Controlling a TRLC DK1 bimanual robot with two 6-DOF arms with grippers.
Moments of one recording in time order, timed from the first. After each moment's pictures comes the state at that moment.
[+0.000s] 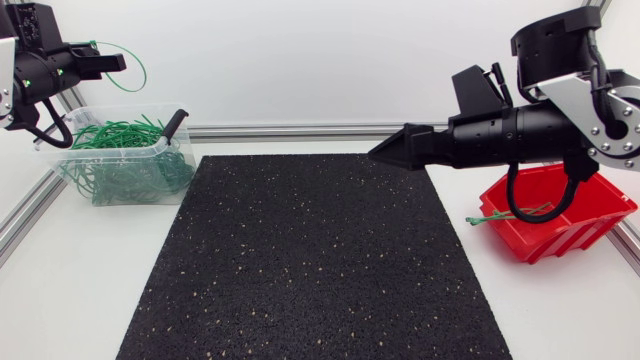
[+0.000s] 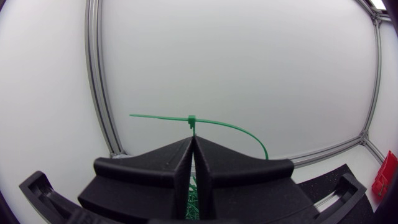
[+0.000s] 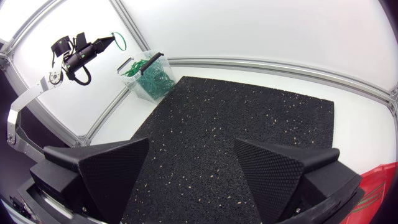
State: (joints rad) left arm 0.13 1.52 1.17 0.18 0.03 0.04; right arm 0.27 1.29 0.98 -0.34 -0.54 0.13
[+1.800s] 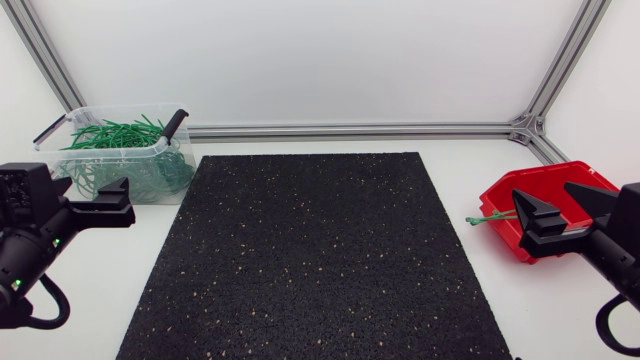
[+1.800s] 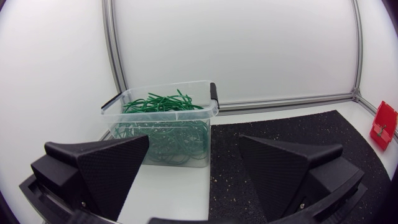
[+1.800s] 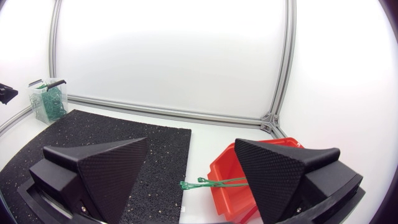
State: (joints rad) left arm -0.06 0.76 0.36 0.14 -0.19 0.07; right arm -0.20 0.47 0.30 -0.04 -0.24 -0.14
